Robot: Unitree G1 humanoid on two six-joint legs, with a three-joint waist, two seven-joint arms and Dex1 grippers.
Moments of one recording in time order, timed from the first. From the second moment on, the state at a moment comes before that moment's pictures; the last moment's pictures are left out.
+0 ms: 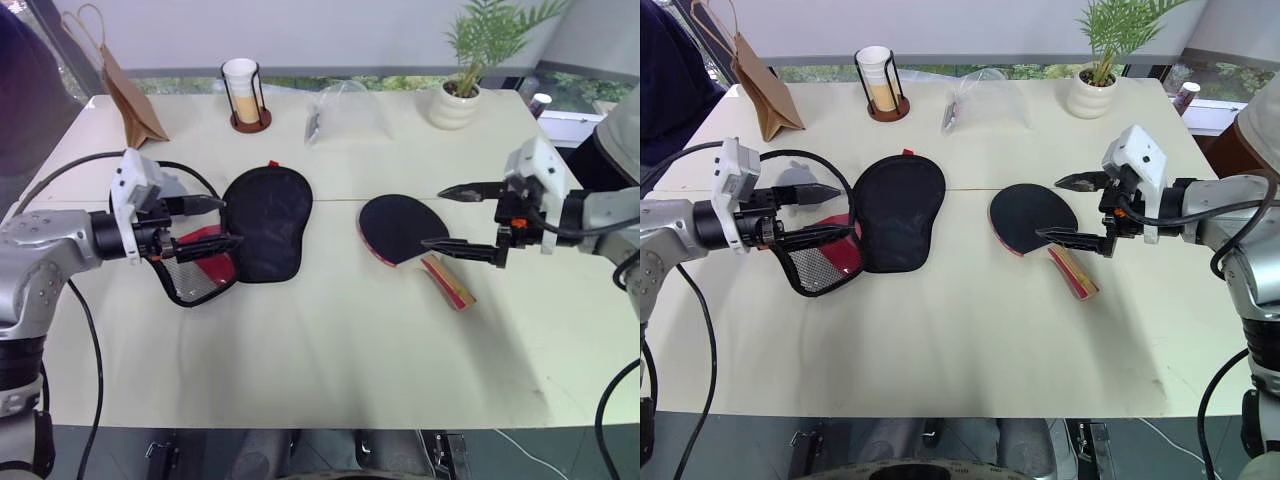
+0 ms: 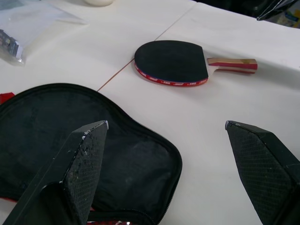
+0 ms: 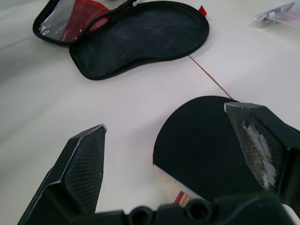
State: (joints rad) left arm -0.42 0.92 0.18 -0.17 -0.69 0.67 -1.08; right arm -0.51 -1.01 -0.08 -0.23 0.50 0.64 1.08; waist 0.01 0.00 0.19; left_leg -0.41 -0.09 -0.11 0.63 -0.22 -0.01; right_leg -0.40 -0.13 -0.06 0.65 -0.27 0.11
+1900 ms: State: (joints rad) left arm -0.32 0.98 0.26 -0.24 -0.66 0.67 -1.06; right arm -0.87 -0.15 0.46 0.29 0.08 0.89 0.66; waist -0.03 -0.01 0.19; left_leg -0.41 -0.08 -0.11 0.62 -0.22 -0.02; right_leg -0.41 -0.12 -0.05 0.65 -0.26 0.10
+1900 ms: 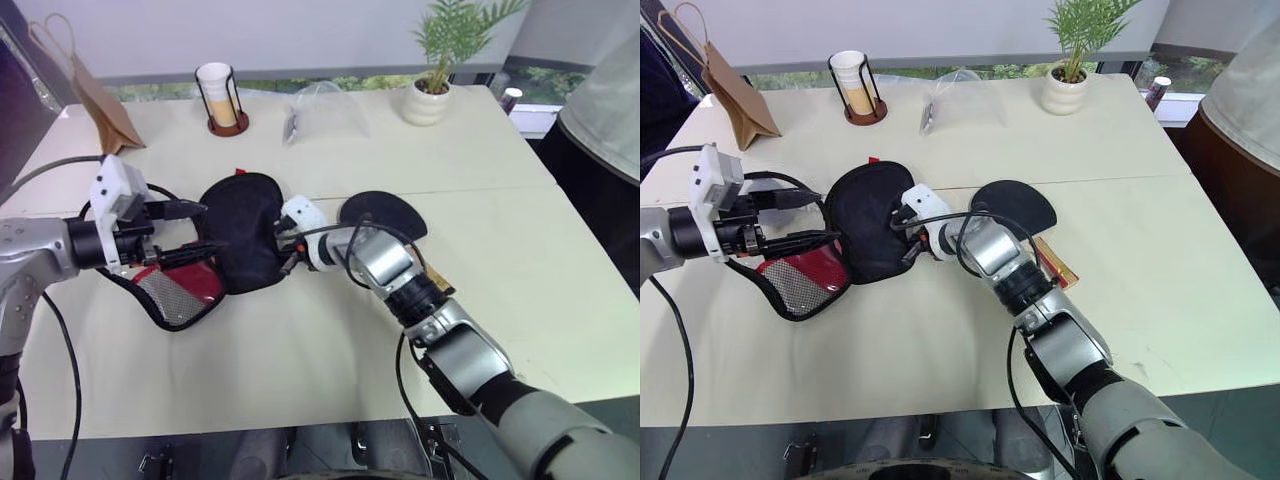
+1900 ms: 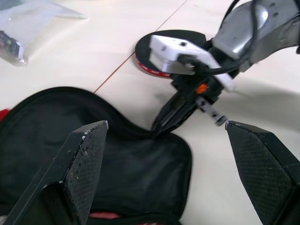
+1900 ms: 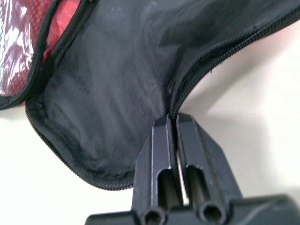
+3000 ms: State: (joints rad) left arm -0.36 0.93 0.21 -0.20 -0.62 0.62 -1.07; right arm -0.59 -0.81 0.35 -0.26 0.18 0.93 1.00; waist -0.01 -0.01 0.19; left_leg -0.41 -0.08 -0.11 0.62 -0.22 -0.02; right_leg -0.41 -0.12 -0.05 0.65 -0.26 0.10
